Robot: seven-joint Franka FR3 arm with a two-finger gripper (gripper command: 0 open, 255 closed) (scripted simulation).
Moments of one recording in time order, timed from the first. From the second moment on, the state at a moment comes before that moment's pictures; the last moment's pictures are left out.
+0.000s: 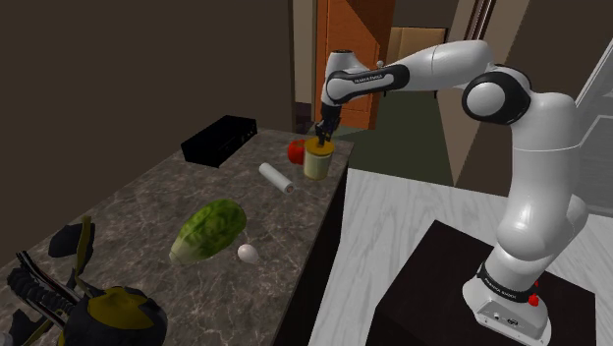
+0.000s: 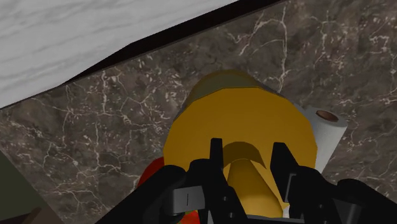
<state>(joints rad) -0.32 0.41 0.27 -1.51 -0.07 2.04 -0.05</state>
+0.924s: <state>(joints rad) -0.32 0.42 0.26 -1.57 -0.07 2.12 -0.06</state>
